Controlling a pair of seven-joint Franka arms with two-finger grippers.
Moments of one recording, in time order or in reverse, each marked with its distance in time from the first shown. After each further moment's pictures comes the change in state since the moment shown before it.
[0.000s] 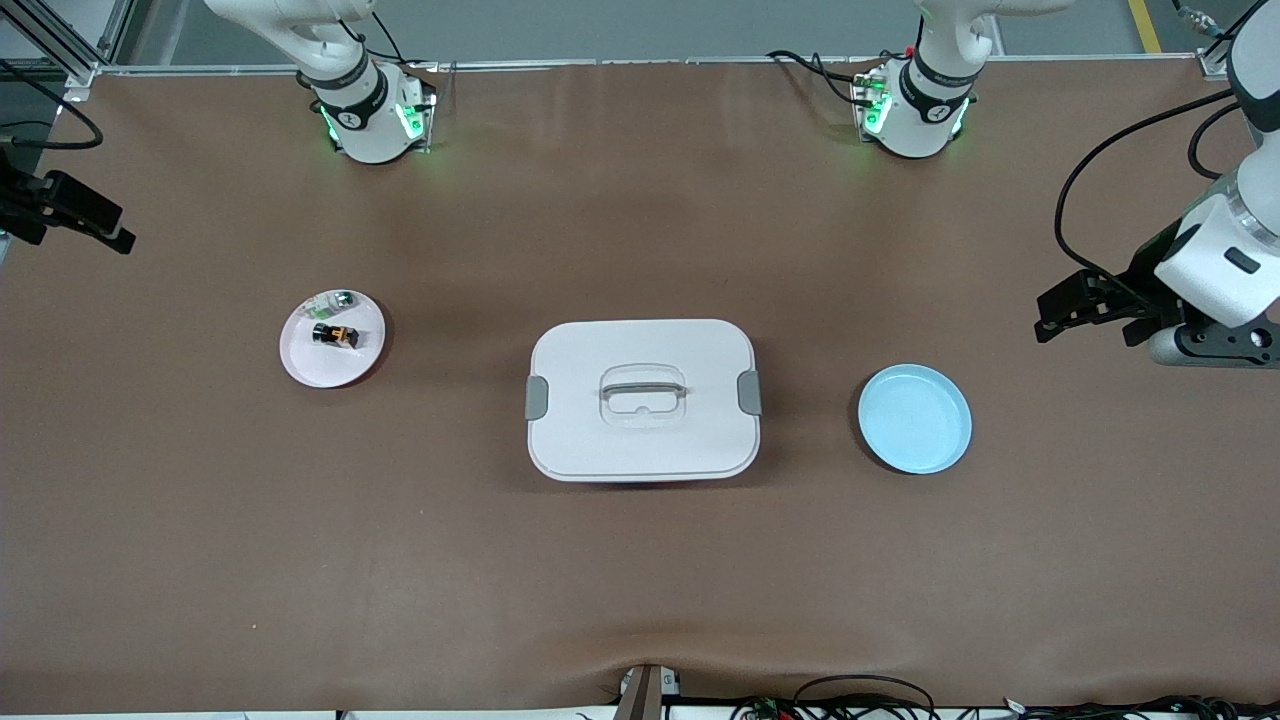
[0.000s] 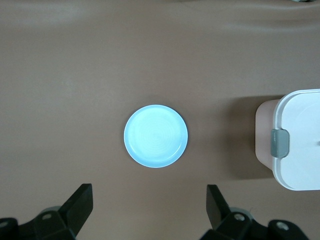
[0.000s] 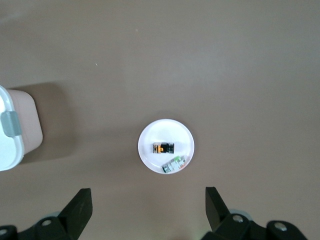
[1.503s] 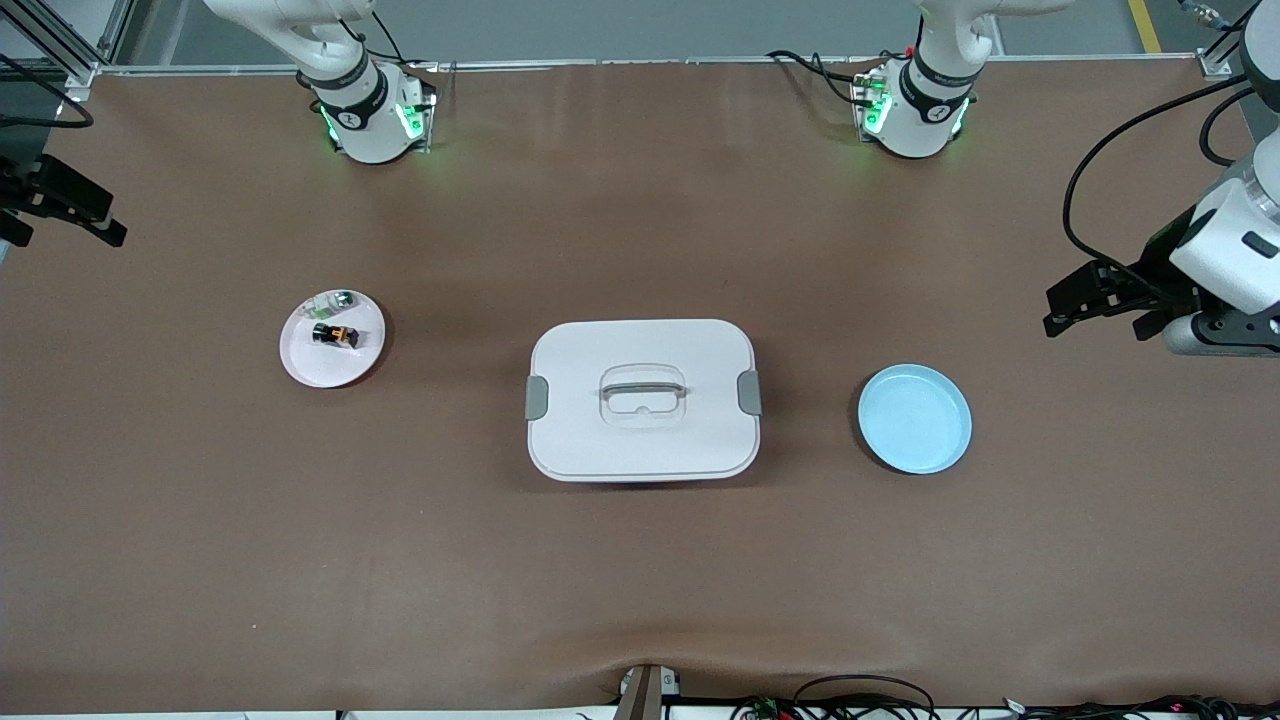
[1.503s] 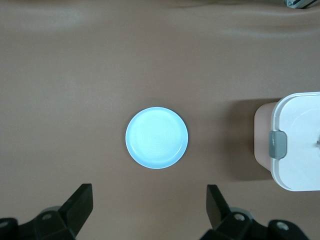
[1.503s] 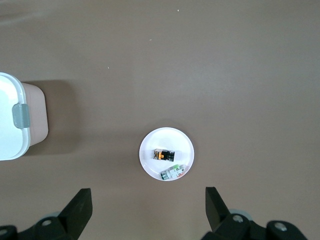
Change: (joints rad) left arm 0.003 -0.020 0.002 0.000 0.000 0.000 0.000; right arm 0.010 -0.008 -0.003 0.047 0.010 0.014 -0.100
